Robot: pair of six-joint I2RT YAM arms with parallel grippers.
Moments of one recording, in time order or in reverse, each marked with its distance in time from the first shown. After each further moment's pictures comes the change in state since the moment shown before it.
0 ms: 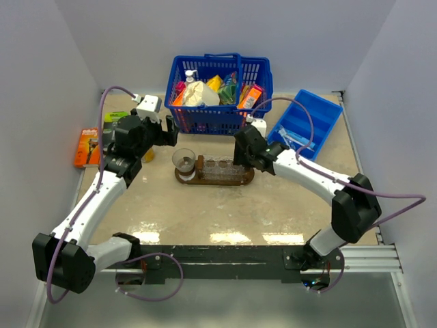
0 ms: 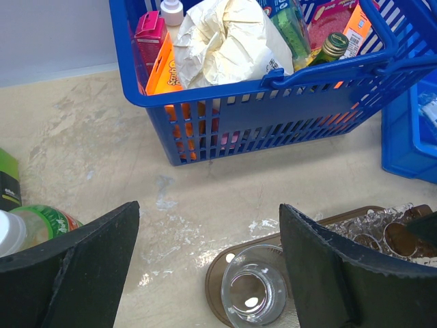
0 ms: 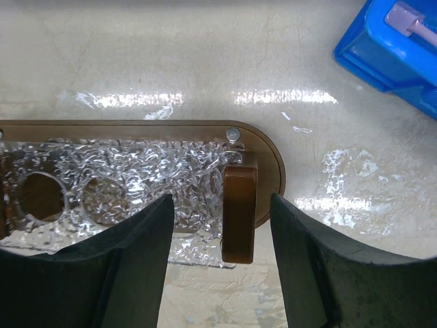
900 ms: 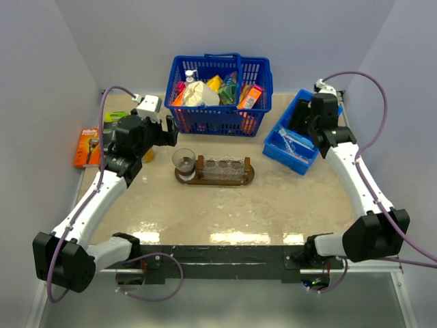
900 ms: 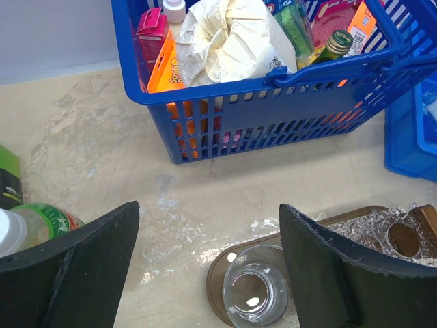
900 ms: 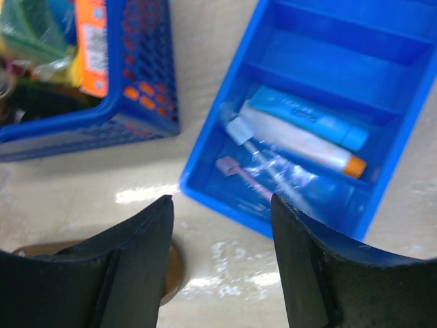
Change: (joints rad) left arm -0.001 0.006 0.000 -0.002 -0.005 0.001; right arm -0.516 -0.237 0.088 0.026 -0.230 -0.271
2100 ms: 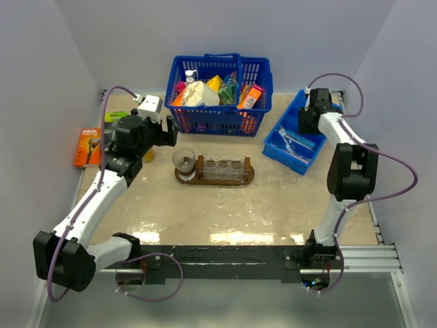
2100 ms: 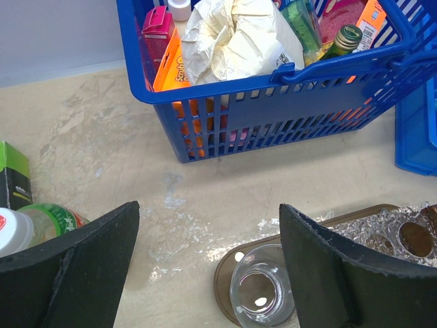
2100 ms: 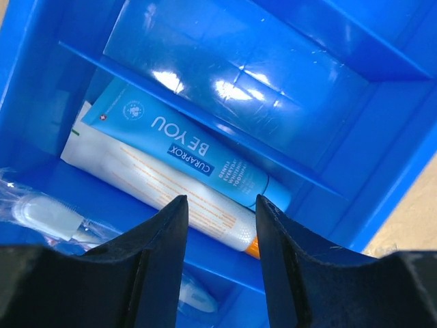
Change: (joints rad) left arm 0.000 0.006 0.000 -0.001 -0.015 0.024; right arm -0.222 0.585 0.254 -0.045 -0.058 -0.375
